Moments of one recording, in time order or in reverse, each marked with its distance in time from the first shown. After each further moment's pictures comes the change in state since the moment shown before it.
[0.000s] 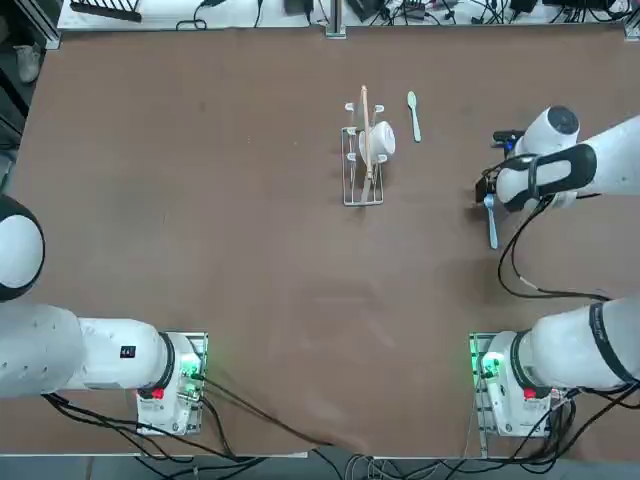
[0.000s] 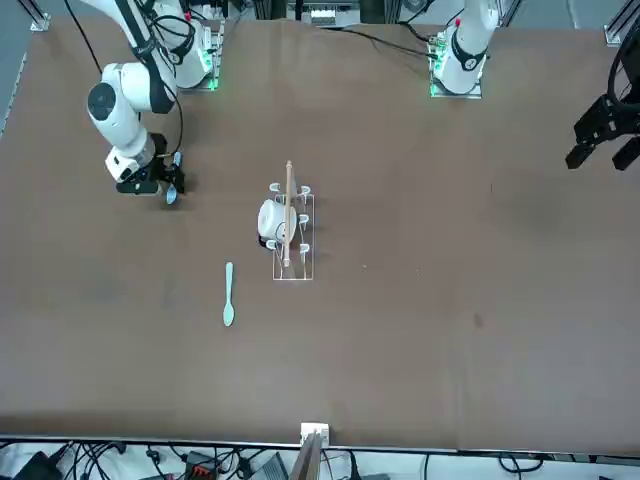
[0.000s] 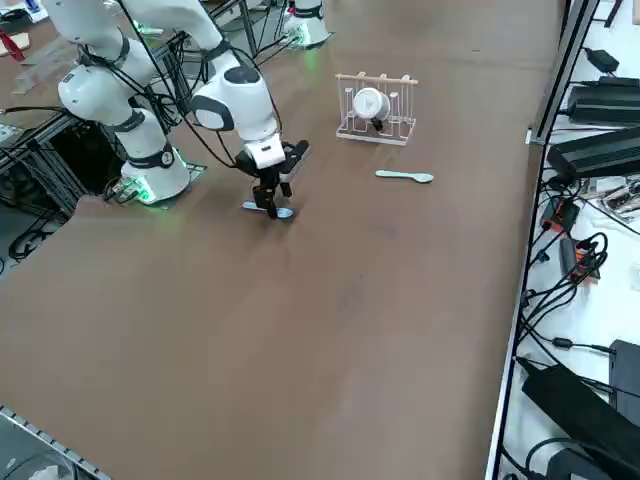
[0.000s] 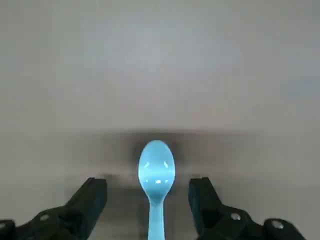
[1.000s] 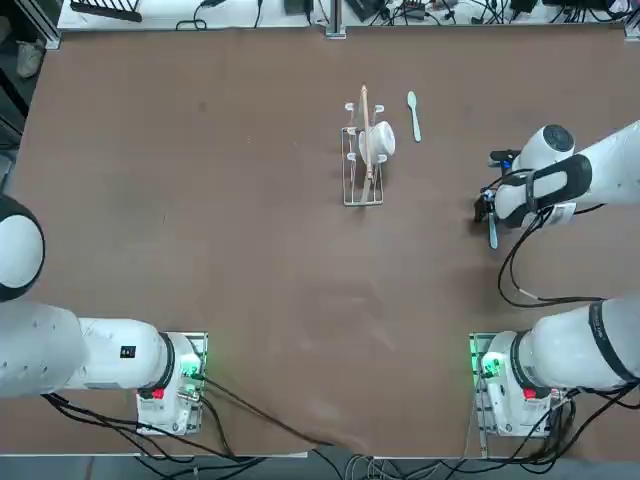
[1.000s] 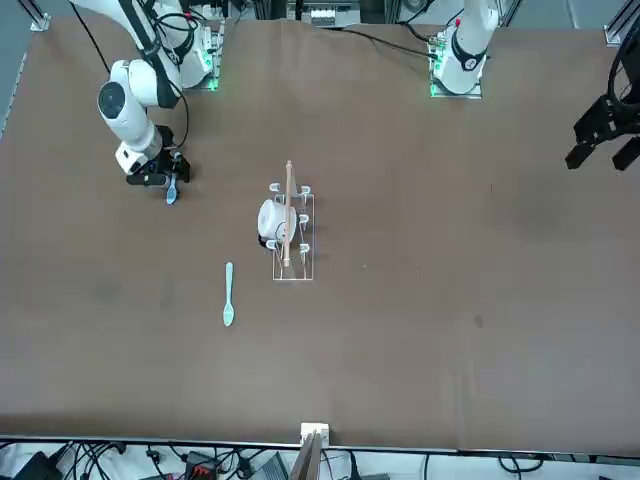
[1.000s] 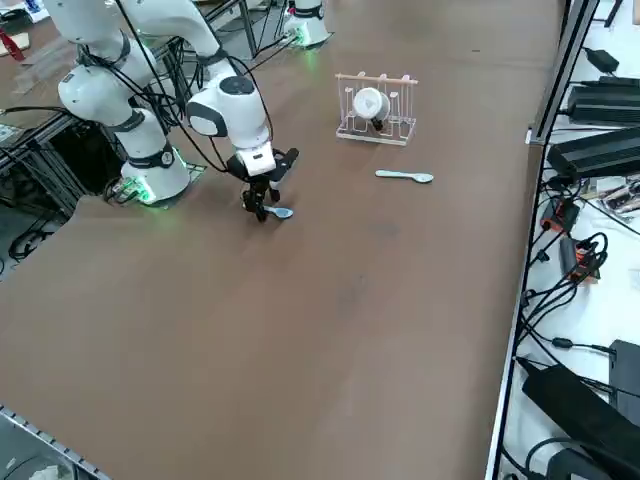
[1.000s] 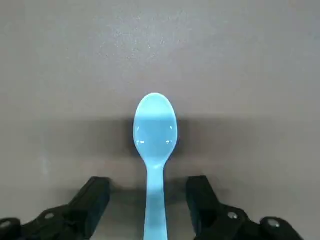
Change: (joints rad) arm -0.001 0.012 -0.001 -0.050 0.000 0.006 0.002
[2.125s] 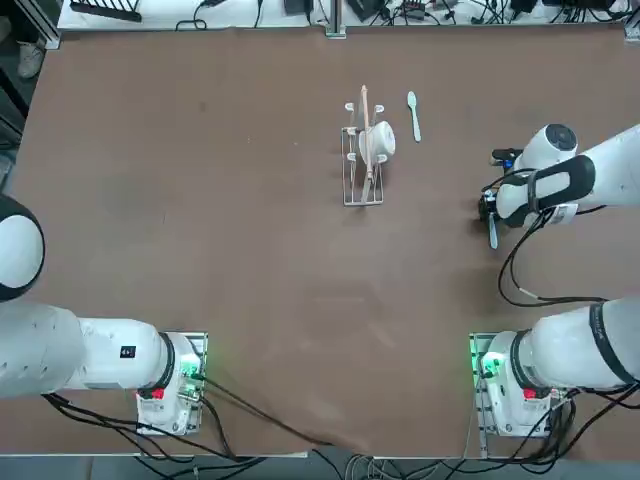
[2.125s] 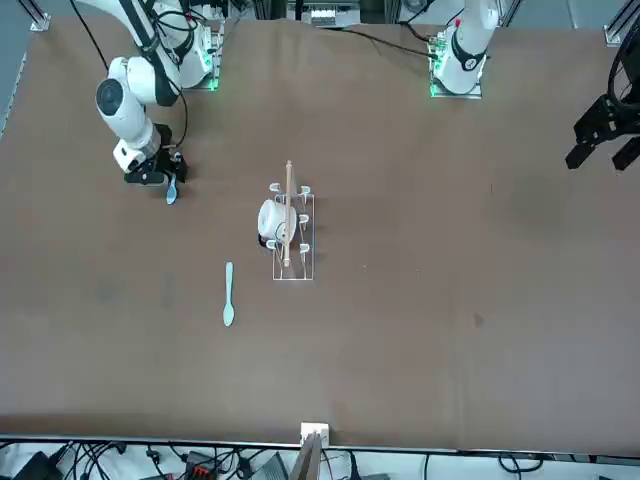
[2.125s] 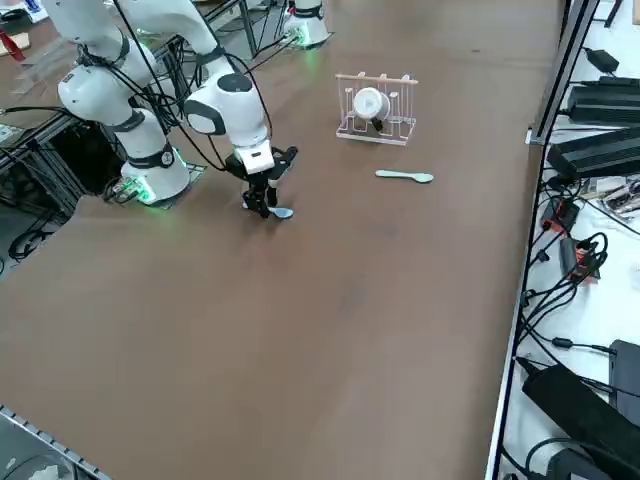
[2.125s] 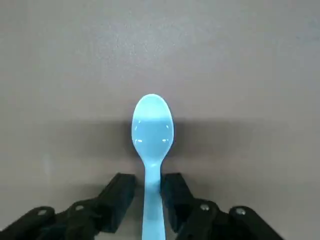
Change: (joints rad) arm -0.001 -0.026 -0.003 -0.006 0.000 -0.016 0.000
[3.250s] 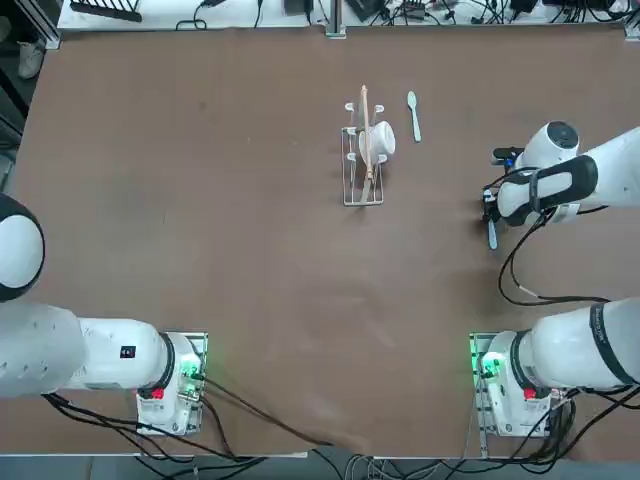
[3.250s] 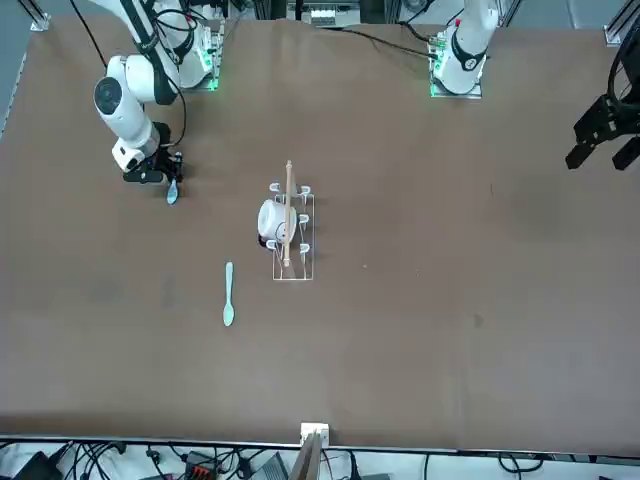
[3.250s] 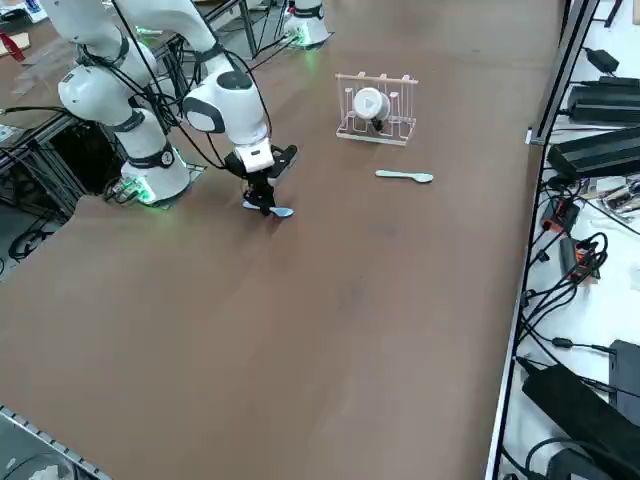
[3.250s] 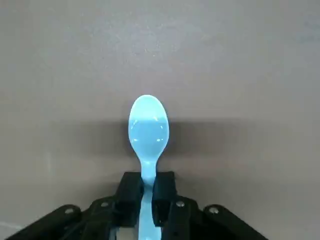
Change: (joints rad) arm 0.000 -0.018 -0.001 0.000 0.000 -0.021 -0.002
